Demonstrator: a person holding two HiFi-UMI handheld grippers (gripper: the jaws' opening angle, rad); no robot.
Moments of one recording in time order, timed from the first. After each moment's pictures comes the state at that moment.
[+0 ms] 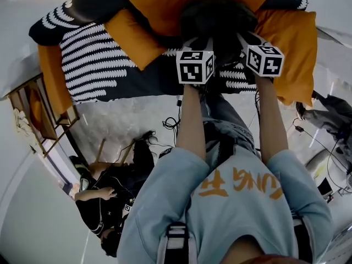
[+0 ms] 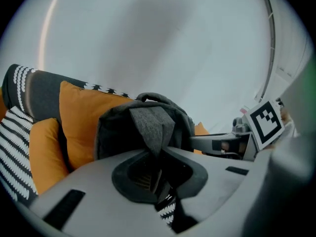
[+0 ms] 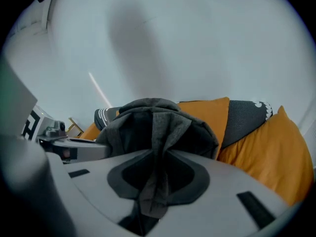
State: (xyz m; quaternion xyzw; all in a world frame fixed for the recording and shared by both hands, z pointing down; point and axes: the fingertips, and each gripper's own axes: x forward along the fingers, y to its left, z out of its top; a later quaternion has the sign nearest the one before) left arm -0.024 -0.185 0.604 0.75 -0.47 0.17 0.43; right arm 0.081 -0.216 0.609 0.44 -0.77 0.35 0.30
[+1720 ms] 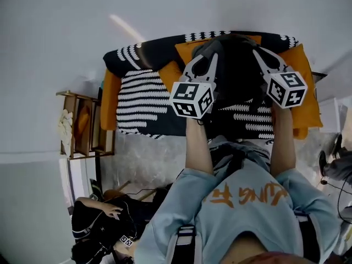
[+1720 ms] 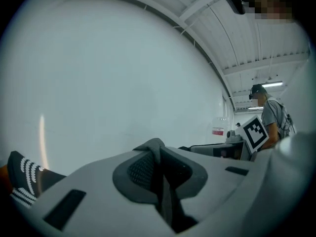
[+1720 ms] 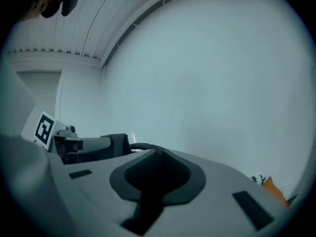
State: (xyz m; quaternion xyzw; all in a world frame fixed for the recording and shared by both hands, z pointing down) left arm -0.017 -0.079 0.248 0.85 -0.52 0.01 0.09; right arm 0.109 -0.113 0.270 0.42 -0.90 0.12 0.04
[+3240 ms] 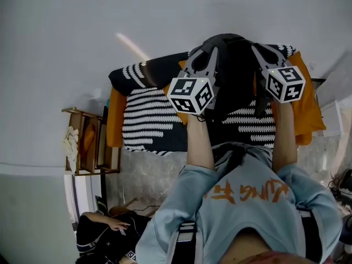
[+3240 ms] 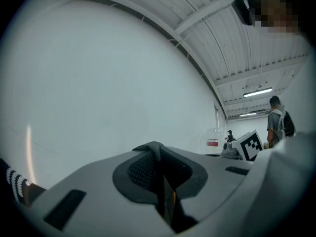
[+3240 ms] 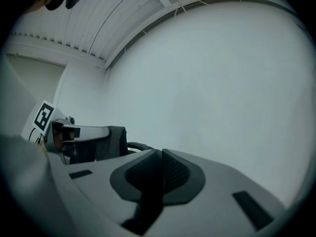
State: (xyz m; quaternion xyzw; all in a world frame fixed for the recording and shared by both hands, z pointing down) left arm -0.016 -0.098 0.181 0.87 -0.49 -0.05 0.05; right arm 0.107 -0.132 0.220 0.45 -0.89 0.05 0.01
